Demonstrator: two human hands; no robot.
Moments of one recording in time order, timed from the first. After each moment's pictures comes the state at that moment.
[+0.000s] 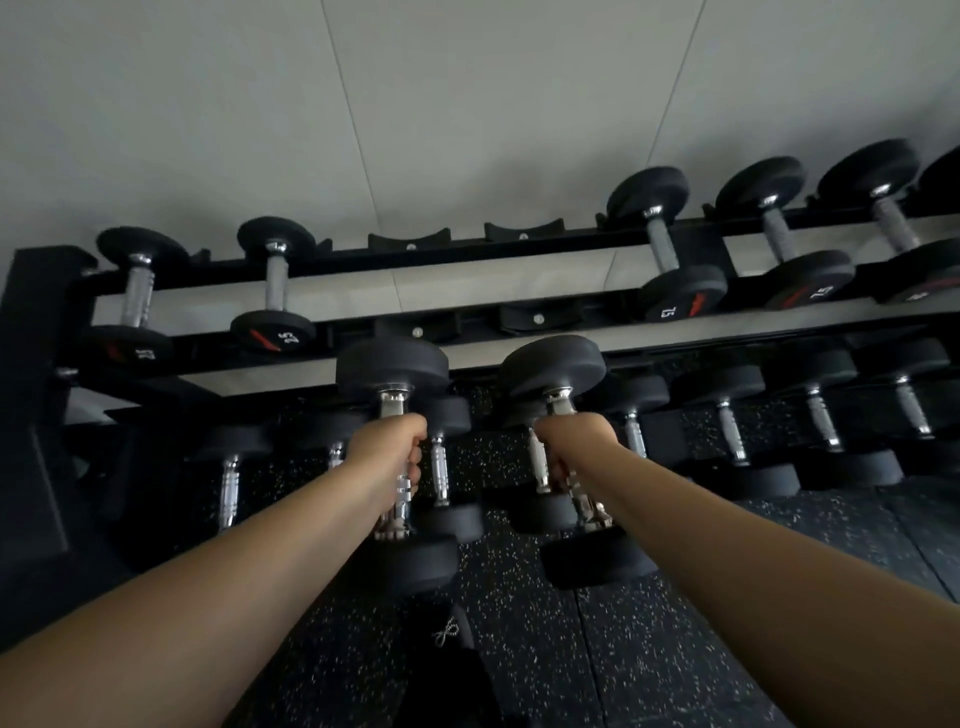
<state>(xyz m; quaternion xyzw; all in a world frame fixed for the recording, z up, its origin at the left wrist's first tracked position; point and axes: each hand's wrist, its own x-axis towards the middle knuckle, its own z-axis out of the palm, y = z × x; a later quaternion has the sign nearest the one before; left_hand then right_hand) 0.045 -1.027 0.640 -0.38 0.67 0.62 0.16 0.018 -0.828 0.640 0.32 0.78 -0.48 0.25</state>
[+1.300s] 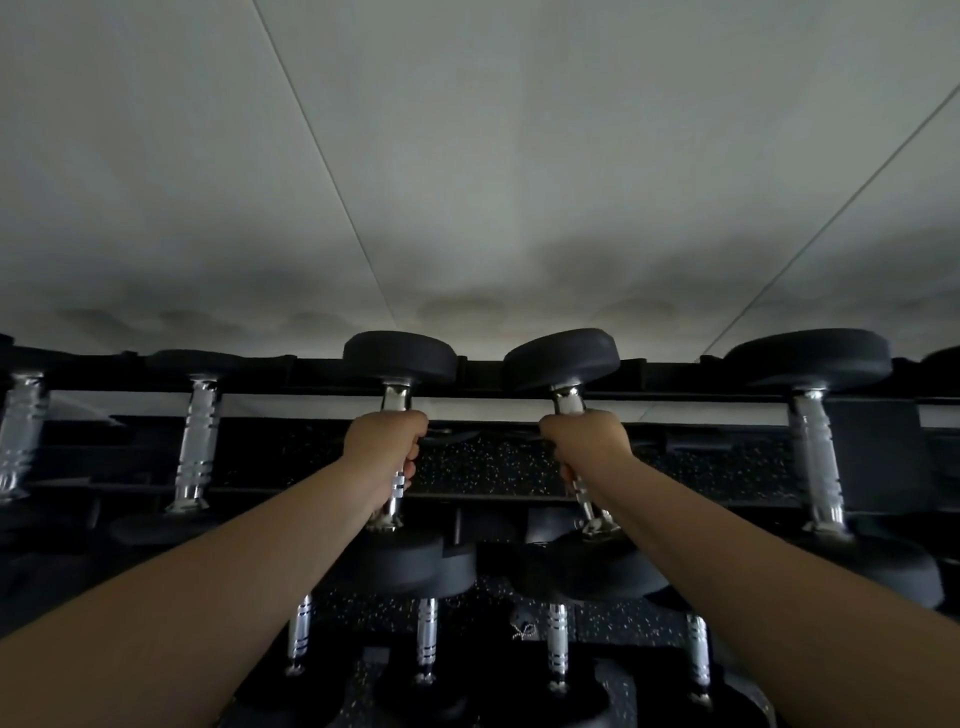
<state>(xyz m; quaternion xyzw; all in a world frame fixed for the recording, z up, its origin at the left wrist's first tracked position) -0.295 -1.059 0.587 -0.45 0.64 0.60 0.15 -0.340 -0.854 0.587 0.26 0.76 -0.52 0.29</state>
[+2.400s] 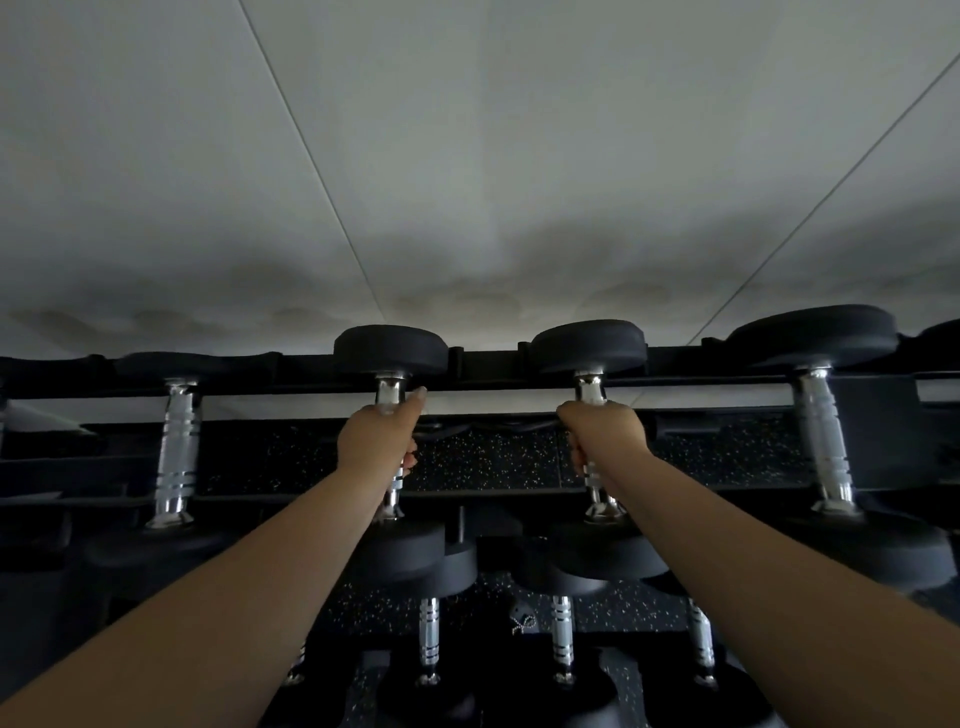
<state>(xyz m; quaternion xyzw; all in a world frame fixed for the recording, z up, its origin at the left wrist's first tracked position) -0.295 -1.068 0.563 -0.38 0.75 0.54 0.08 -0.340 -0.843 0.567 0.30 0.72 -0.58 0.25</state>
